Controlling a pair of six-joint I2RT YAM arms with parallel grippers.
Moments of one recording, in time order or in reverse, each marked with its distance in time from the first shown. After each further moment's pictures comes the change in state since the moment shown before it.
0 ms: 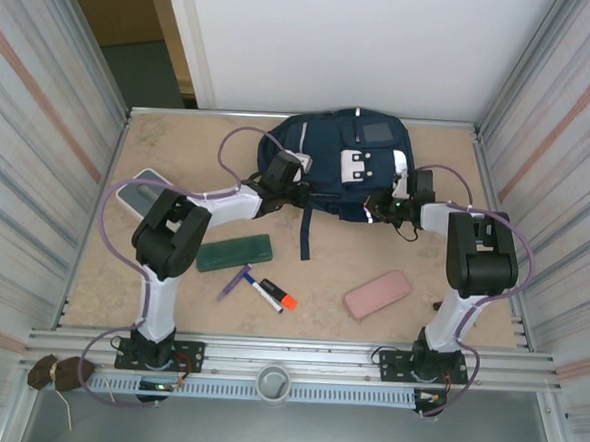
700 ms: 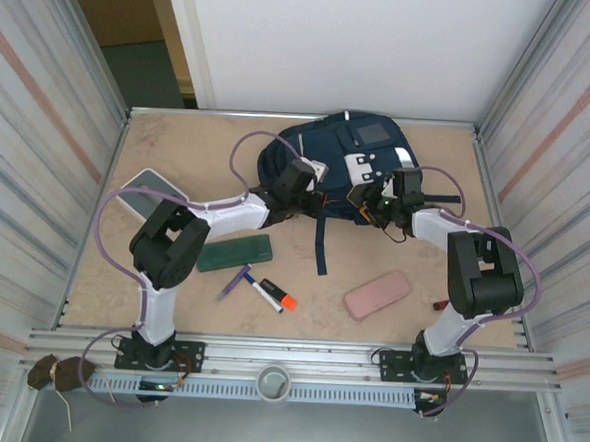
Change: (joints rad) left arm -0.113 -0.056 -0.019 -0.008 0.011 -0.017; right arm 0.128 -0.125 -0.054 0.031 0.092 0.278
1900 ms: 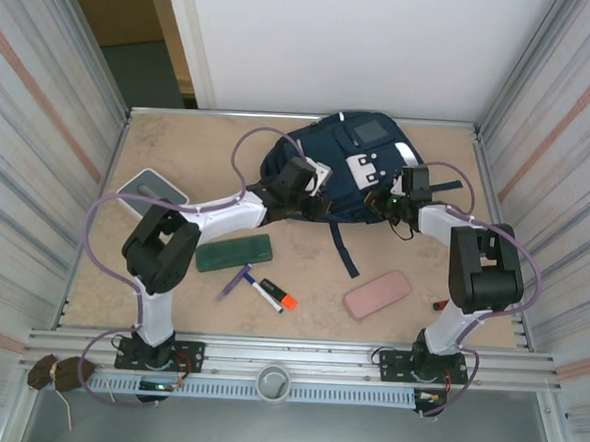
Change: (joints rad) left arm 0.008 -0.038 0.038 -0.139 0.026 0.114; right arm -0.059 0.016 0.033 -0.047 0.040 -0.156
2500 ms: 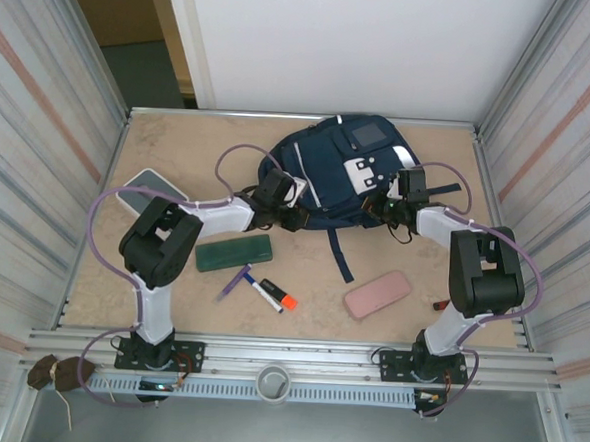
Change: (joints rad) left arm 0.088 0.001 -0.200 0.066 0.089 -0.034; right arm 0.022 -0.027 -0.017 -0.056 0.020 -0.085
